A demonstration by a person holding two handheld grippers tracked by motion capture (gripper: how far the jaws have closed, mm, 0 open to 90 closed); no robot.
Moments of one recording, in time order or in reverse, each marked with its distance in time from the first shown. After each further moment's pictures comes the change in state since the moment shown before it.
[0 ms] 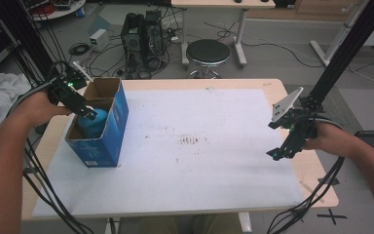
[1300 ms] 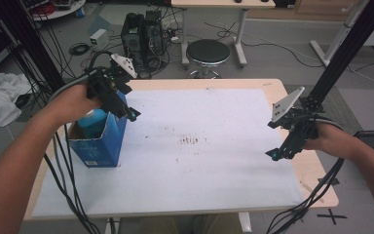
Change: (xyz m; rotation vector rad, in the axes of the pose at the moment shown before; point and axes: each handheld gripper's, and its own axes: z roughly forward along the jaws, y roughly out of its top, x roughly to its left) left arm -0.094 0.078 -0.025 -0.161 -0.147 0.350; right arm 0.008 0.005 -0.005 -0.016 -0.013 0.001
